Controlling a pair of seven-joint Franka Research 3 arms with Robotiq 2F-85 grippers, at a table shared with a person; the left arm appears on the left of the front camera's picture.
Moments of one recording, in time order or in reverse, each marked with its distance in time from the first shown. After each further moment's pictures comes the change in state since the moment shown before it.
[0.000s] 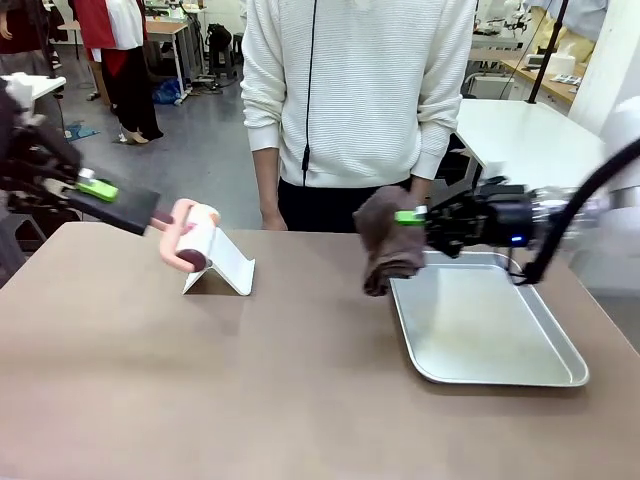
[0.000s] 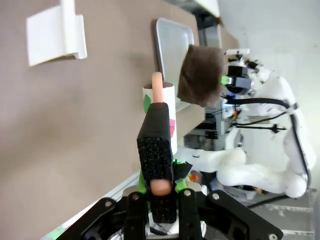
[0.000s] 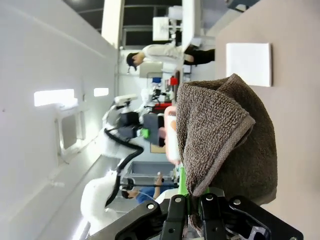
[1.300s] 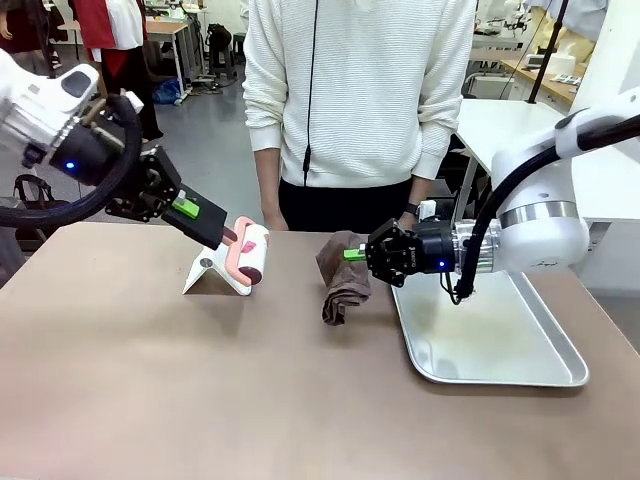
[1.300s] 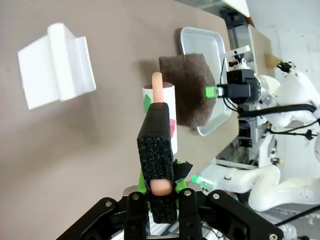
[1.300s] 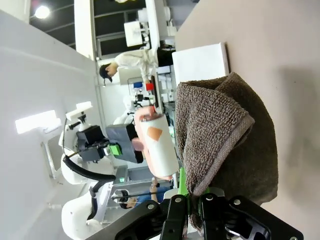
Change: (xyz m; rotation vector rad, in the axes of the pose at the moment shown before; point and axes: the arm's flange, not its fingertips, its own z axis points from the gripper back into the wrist) left arm 0.053 -0.017 -0.086 0.160 -0.015 -0.075; right arm 0.031 -0.070 -0.065 -0.093 0.027 -0.125
